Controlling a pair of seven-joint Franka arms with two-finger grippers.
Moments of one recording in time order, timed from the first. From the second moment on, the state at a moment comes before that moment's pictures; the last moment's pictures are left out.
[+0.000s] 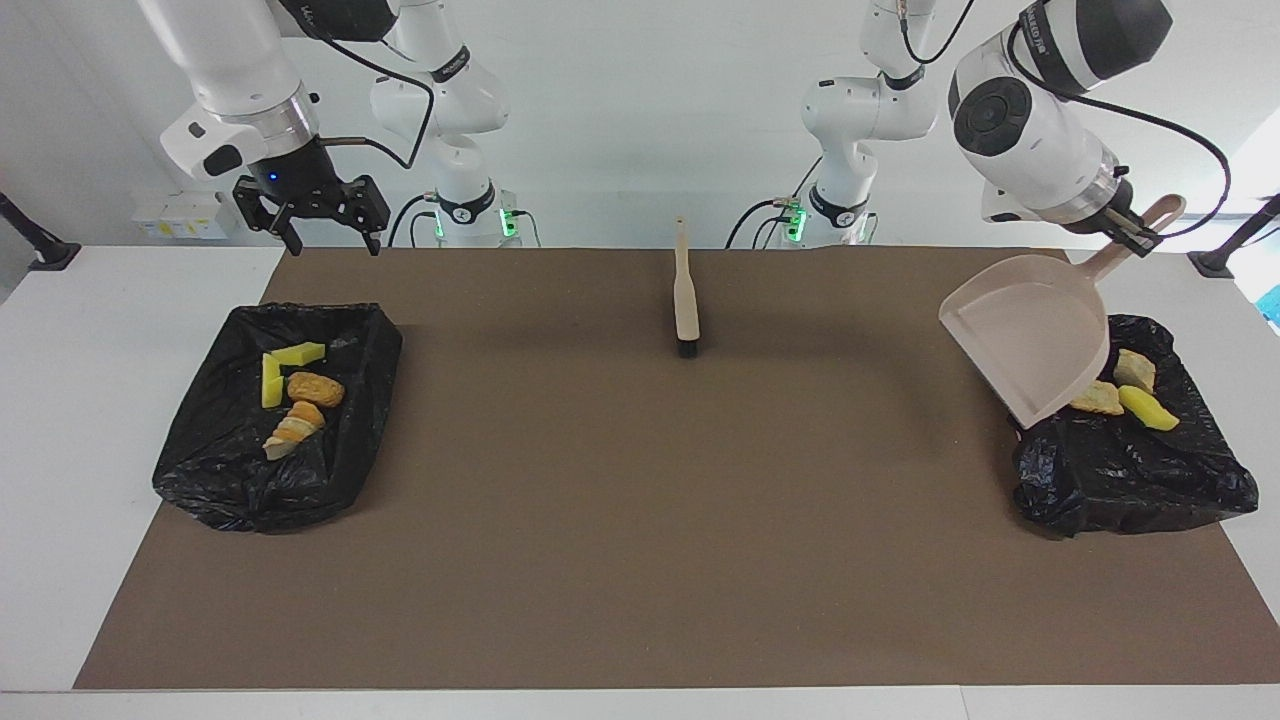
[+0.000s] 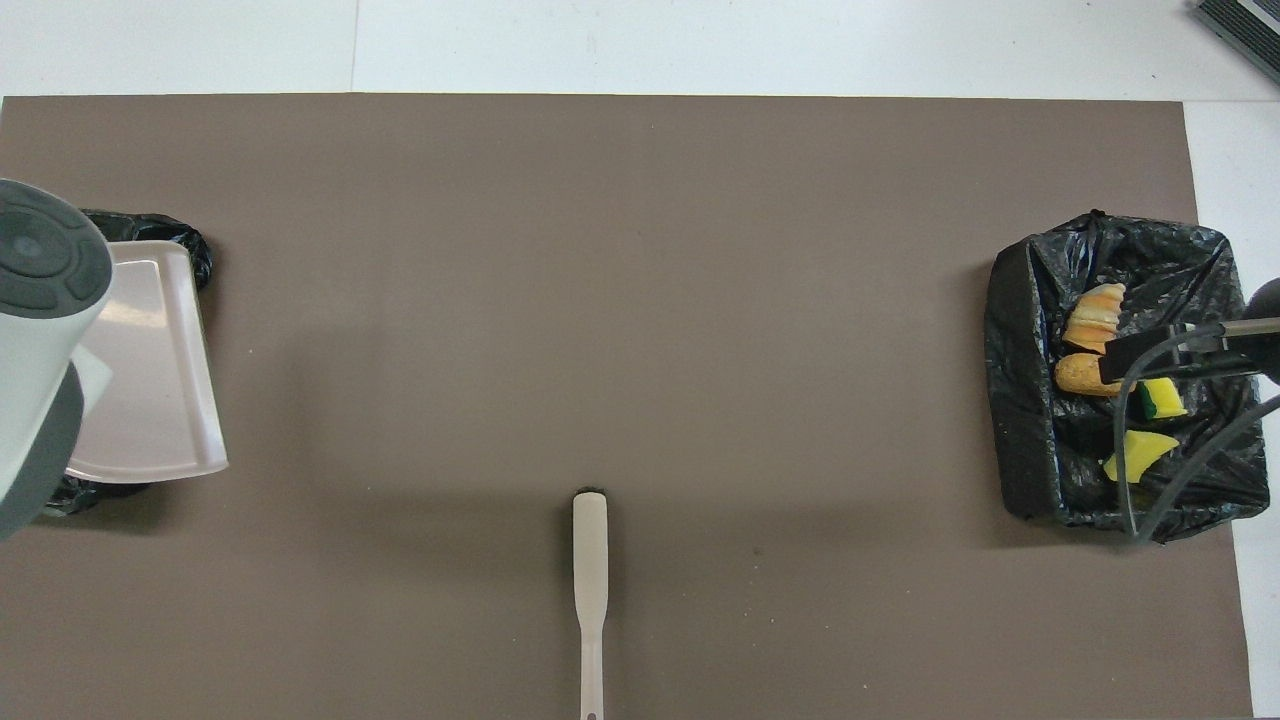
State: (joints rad) left arm -0.15 -0.06 -0.09 -1.81 0.87 1.43 1.06; right arm 0.01 -0.07 0.00 -1.62 -0.02 1.52 -0.01
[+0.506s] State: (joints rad) left arm -0.18 -0.07 -0.16 -1.81 0.60 1.41 0.91; right arm 0.01 -0.07 -0.01 -1.63 -0.02 1.52 -0.01
